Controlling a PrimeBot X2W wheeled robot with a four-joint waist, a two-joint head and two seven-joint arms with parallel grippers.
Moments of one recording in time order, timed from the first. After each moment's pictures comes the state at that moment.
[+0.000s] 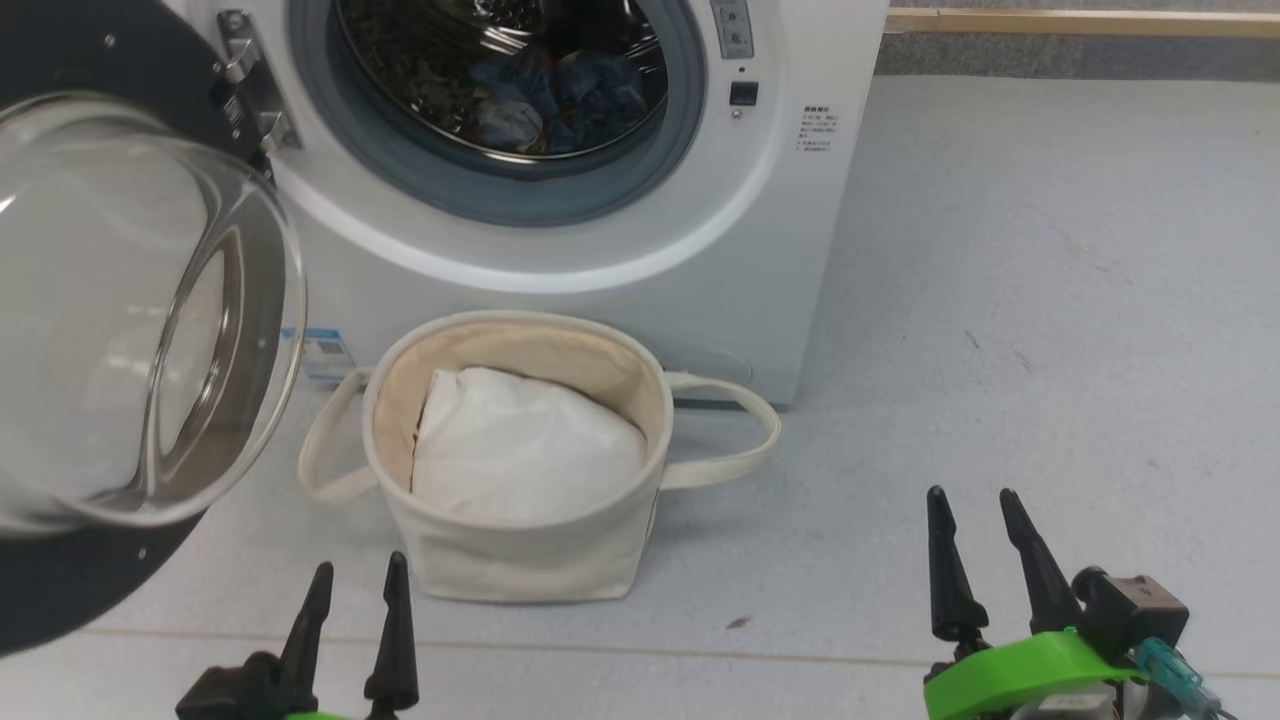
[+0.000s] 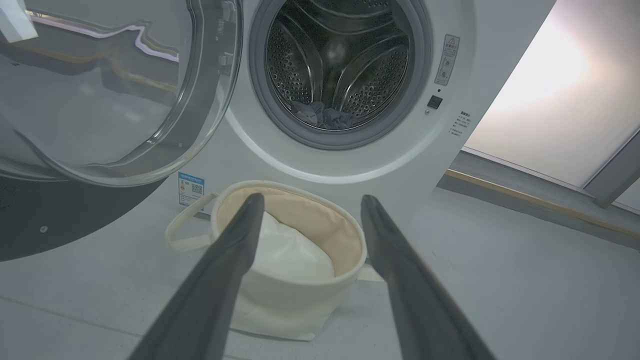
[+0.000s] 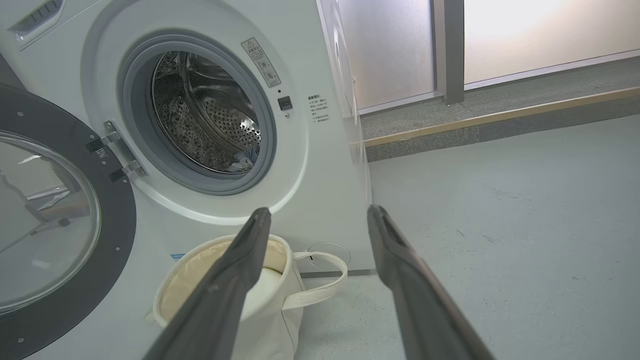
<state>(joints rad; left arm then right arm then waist) 0.02 0.04 -0.05 0.25 -0.32 0.02 -0.26 0.01 -0.05 0.14 0.16 0.31 0.13 -0.25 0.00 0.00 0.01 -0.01</state>
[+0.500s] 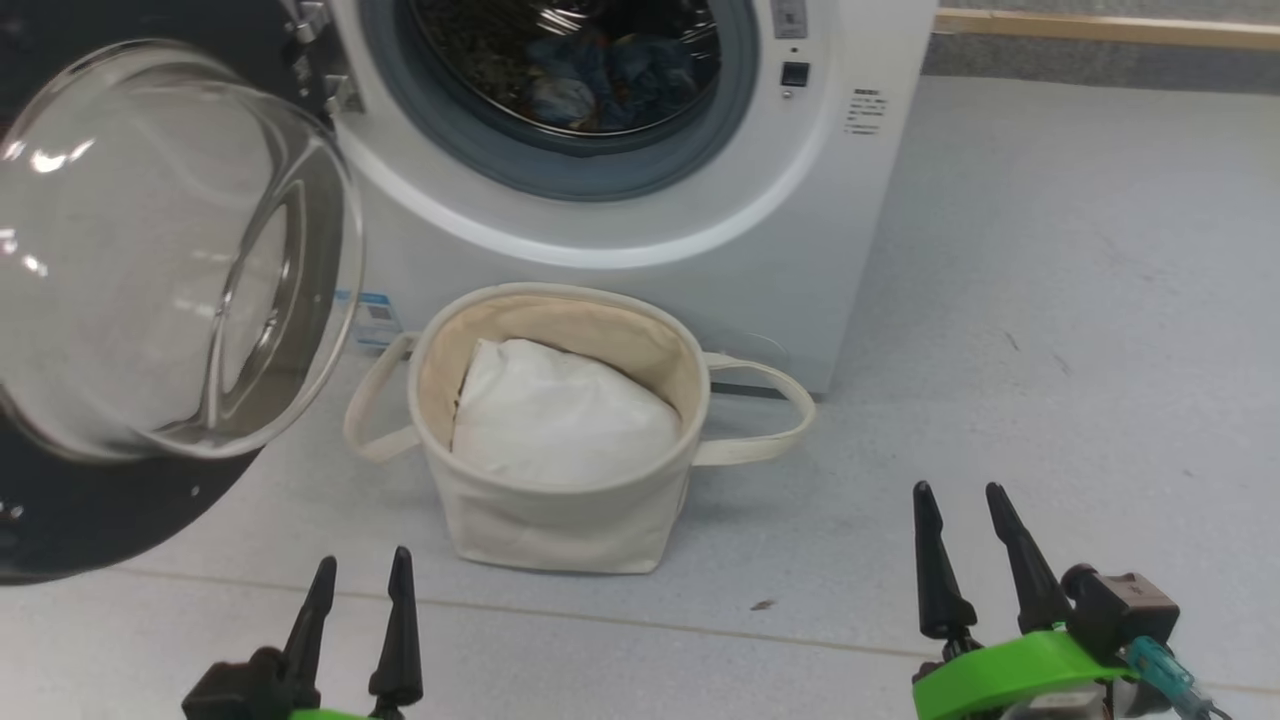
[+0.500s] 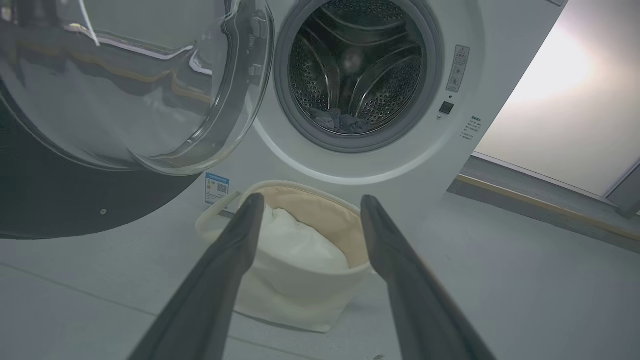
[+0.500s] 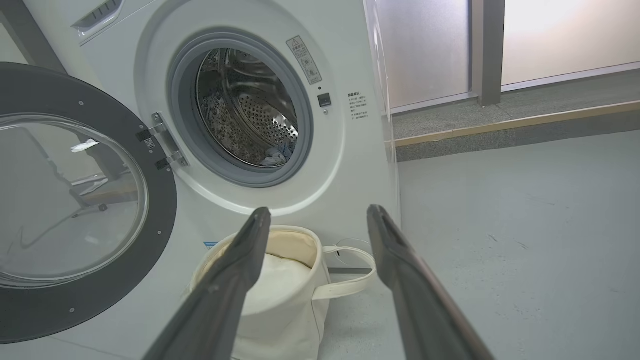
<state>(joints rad) 0.02 0.04 -0.06 0.24 -0.30 0.04 -0.26 0.01 -0.05 0.16 0.14 0.31 0.13 -0.25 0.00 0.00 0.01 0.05</state>
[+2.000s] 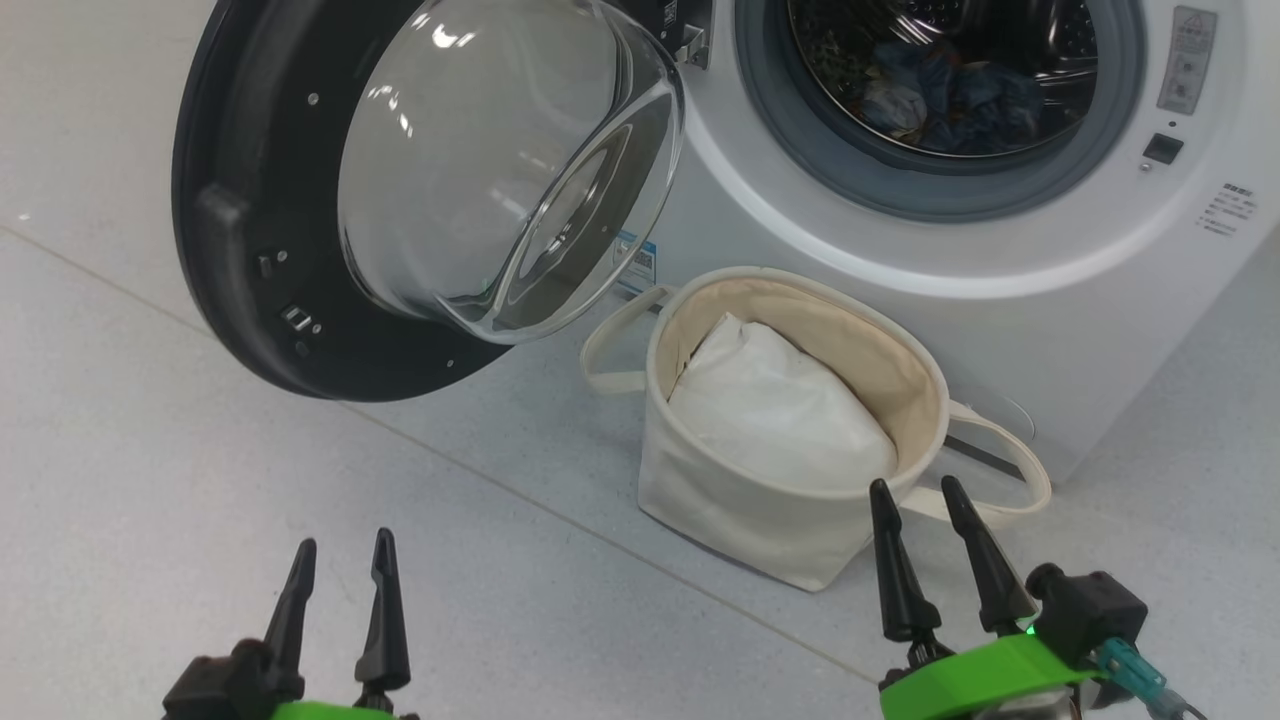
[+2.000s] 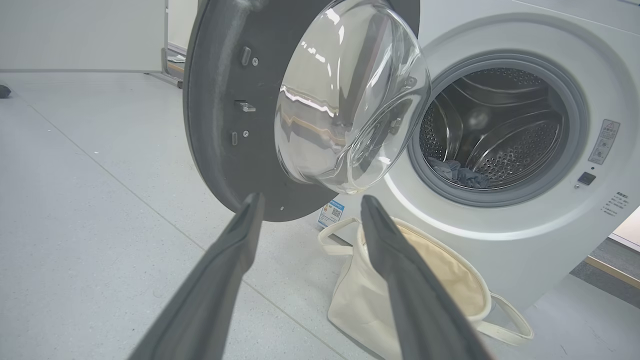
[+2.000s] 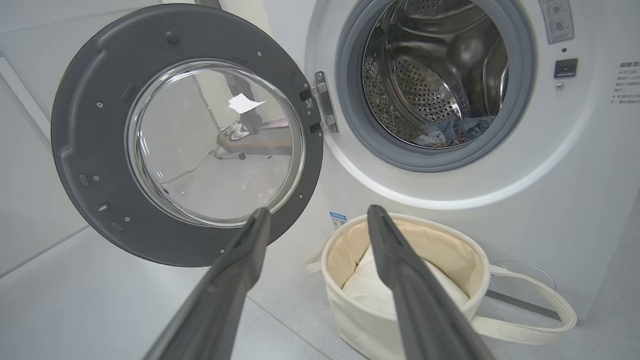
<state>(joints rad) 0.02 0.04 -0.04 0.17 -0.28 0.06 -0.26 0.01 -0.05 0.24 0.09 0.33 0.13 -0.25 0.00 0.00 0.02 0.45</state>
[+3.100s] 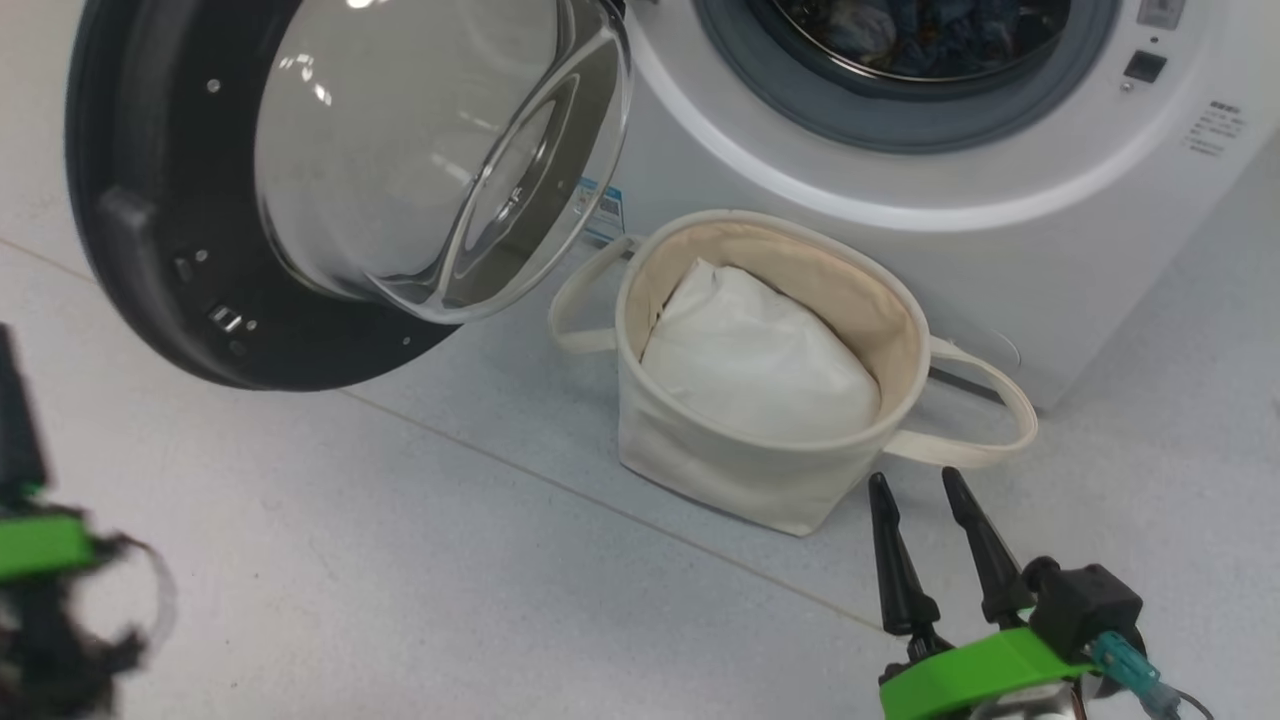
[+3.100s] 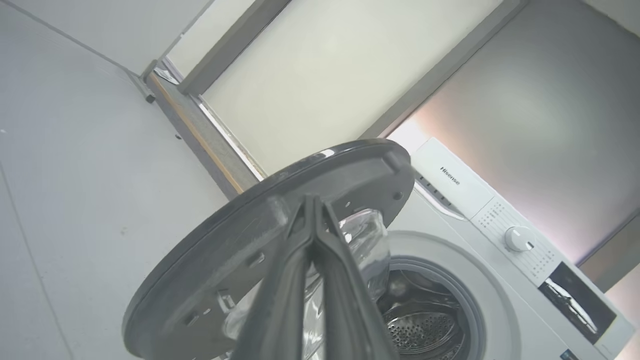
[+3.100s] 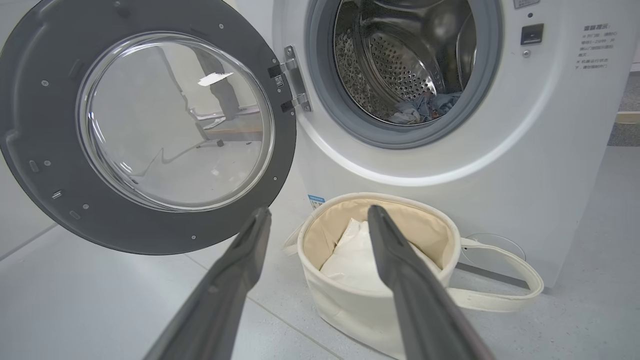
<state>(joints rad) -0.26 0.18 0.29 0.13 -0.99 -0.12 -0.08 0.00 -0.05 0.24 0.09 0.28 0.13 -0.25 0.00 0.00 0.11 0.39</state>
